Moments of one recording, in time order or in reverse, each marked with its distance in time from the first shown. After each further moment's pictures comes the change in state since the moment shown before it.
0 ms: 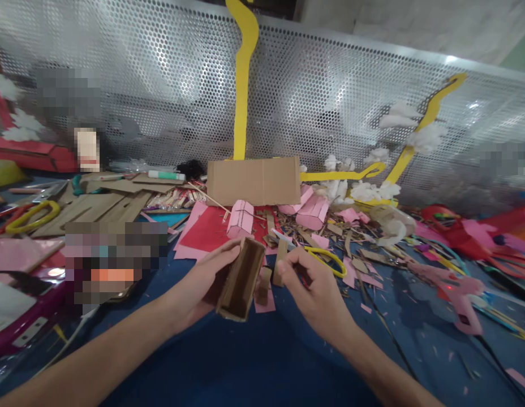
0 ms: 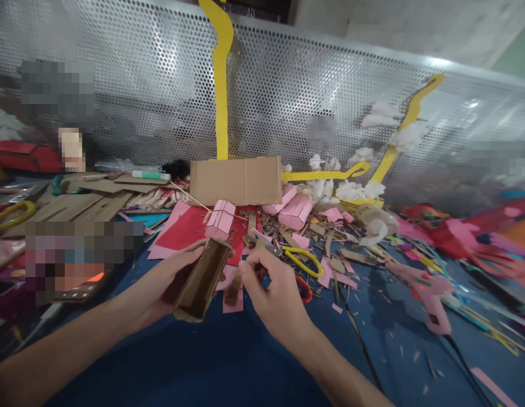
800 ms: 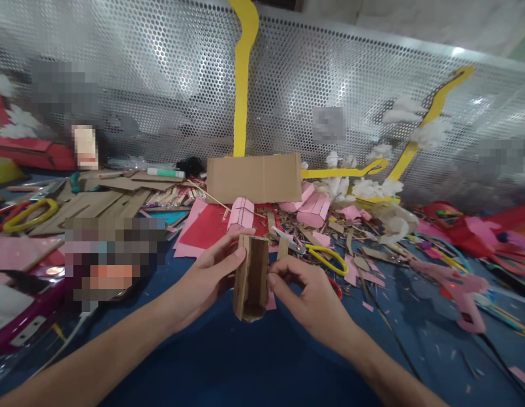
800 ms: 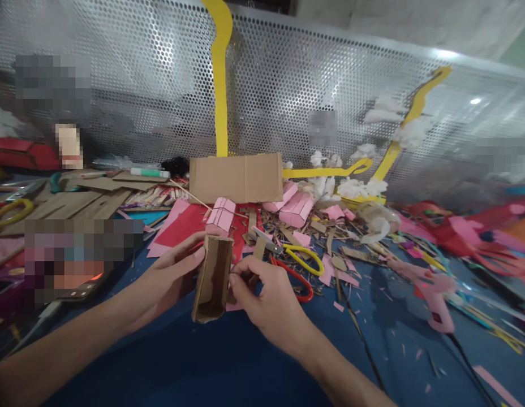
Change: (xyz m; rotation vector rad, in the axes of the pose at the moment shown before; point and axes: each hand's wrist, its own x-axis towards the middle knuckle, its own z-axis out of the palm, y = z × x) left_hand 0.000 -0.004 -0.003 0.112 -0.085 0.154; right_hand -0.002 -0.003 0.005 0.072 -0.197 0.085
